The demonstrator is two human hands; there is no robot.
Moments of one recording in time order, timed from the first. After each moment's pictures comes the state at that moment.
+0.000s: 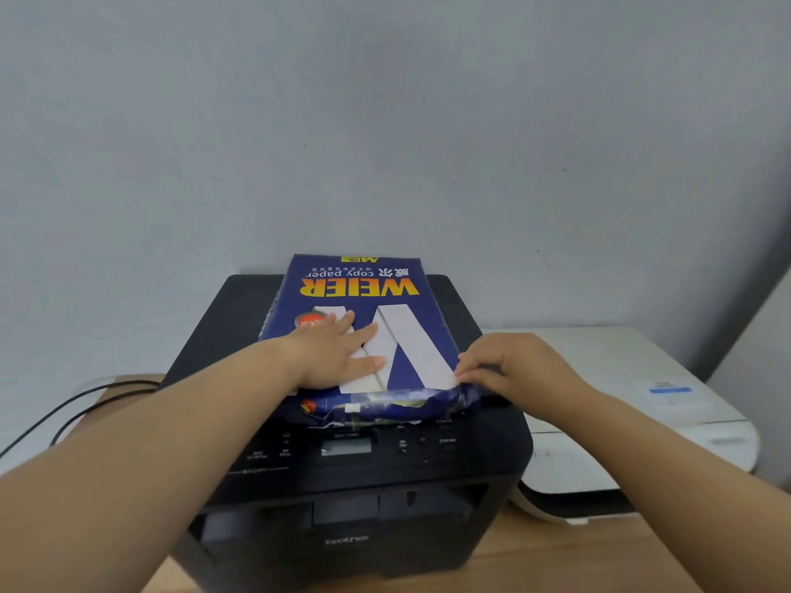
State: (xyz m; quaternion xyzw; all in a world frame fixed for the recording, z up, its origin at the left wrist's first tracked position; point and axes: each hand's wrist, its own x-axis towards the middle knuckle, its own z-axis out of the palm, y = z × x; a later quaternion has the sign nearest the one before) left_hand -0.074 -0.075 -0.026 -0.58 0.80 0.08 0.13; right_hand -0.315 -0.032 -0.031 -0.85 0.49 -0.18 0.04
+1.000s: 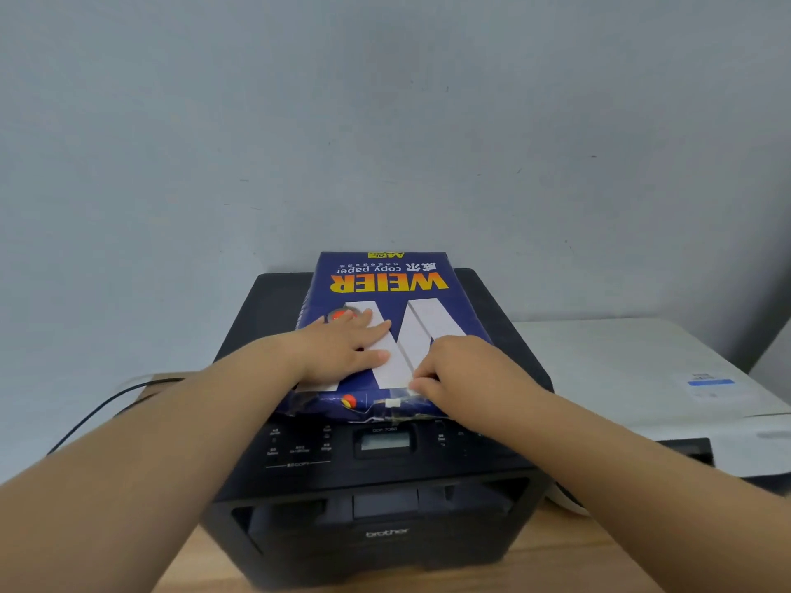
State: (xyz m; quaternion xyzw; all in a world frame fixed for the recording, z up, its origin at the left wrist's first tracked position) left_hand -0.040 -0.070 -0.023 -0.56 0.82 0.11 0.10; right_hand -0.216 -0.011 -0.018 -0.82 0.56 -0.08 0.07
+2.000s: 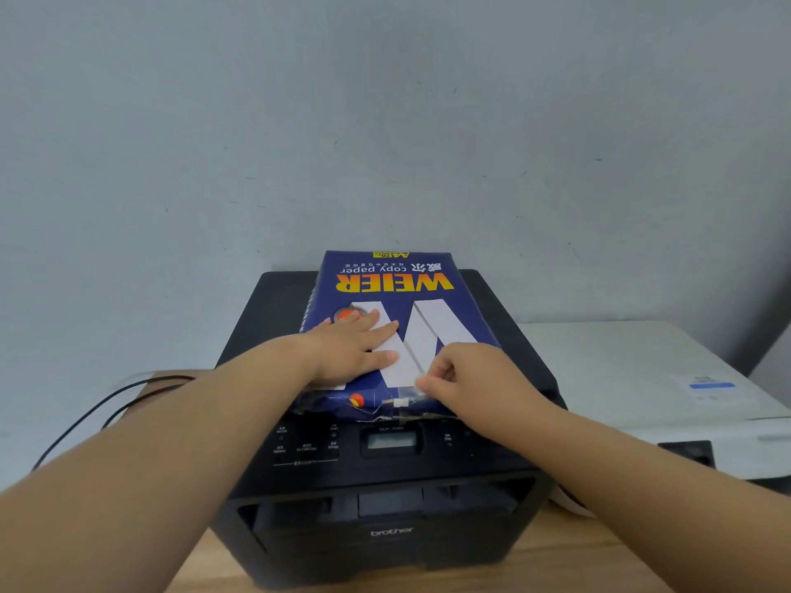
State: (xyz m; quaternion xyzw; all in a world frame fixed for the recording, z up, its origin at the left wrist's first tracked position) left_hand -0.041 -0.070 -0.026 -0.55 0.82 0.10 0.11; right_hand -0.211 0.004 -0.015 -0.76 0.60 -0.17 0.16
